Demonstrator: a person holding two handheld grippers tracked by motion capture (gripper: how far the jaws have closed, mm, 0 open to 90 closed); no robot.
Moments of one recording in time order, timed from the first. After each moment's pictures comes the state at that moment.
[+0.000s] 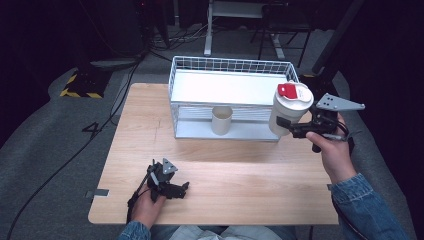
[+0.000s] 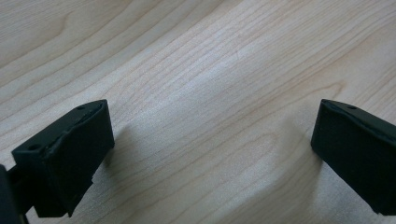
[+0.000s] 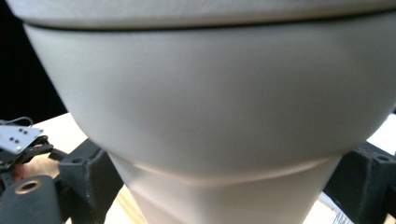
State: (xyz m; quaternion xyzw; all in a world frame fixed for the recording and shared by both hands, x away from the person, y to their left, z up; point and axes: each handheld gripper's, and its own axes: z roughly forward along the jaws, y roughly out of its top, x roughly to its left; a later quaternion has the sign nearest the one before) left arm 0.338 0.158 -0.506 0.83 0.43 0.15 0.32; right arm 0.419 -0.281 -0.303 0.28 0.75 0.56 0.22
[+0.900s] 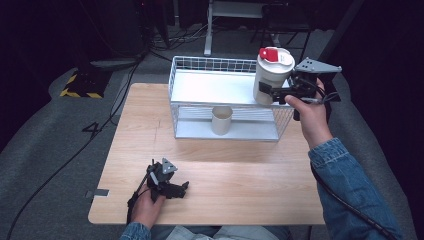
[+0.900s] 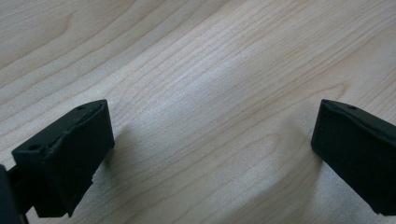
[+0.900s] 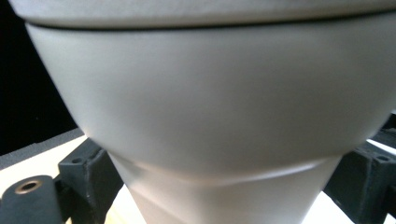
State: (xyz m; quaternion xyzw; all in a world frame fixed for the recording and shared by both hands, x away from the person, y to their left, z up) left arm 0.339 0.159 -0.505 0.83 0.43 0.15 0.32; right arm 0.488 -0.230 -0.261 0.29 0.74 0.57 0.23
